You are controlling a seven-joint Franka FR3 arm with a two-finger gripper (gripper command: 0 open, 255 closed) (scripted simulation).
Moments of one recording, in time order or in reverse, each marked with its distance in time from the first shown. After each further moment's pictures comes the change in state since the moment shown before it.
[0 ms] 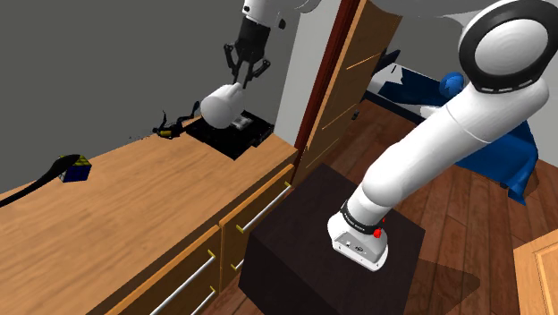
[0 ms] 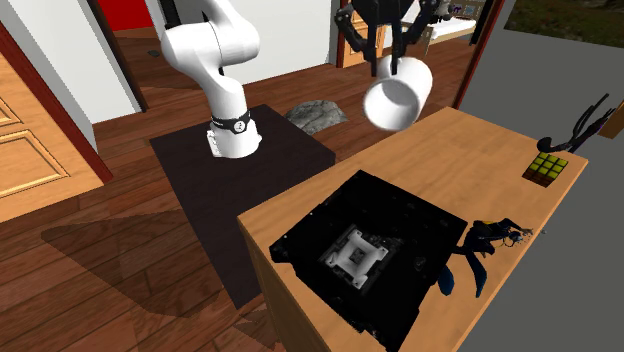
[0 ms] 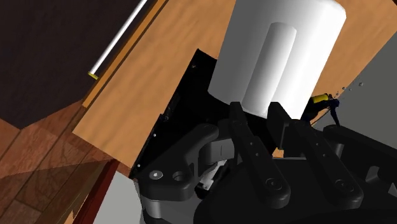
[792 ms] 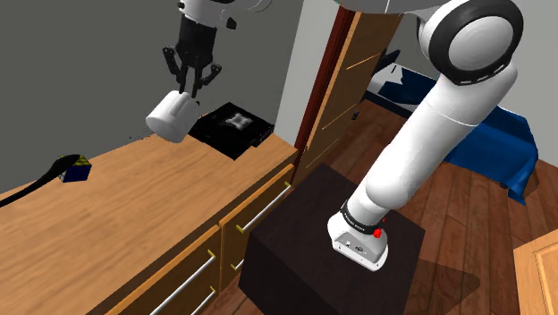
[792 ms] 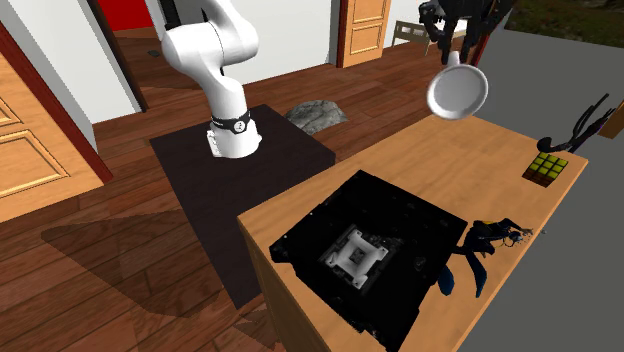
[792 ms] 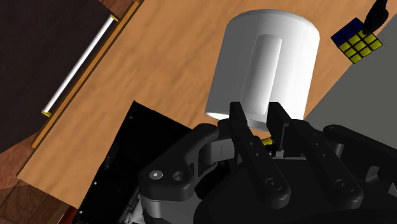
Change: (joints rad) arm 0.114 0.203 0.172 0.202 -0.045 0.073 0.293
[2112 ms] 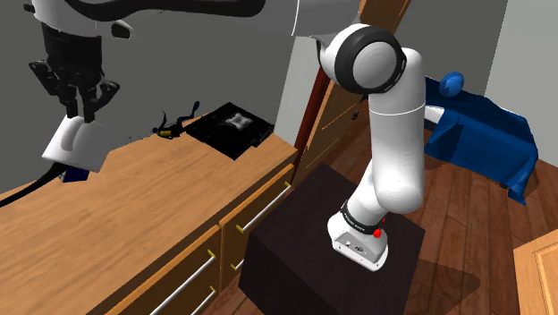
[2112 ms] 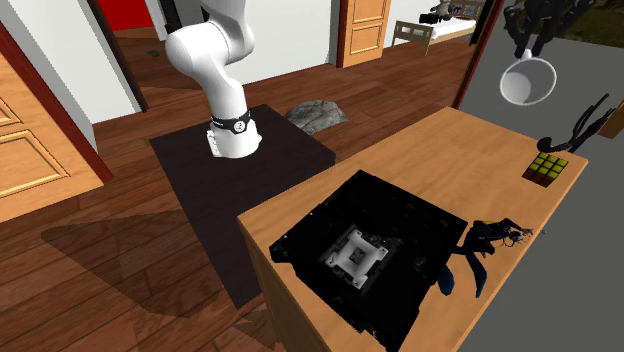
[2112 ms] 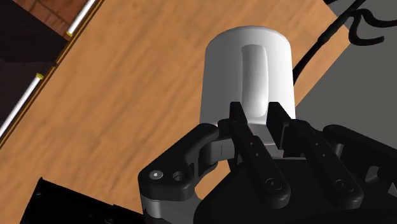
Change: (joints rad) arm 0.307 0.554 0.096 0.664 -0.282 -0.070 0.417
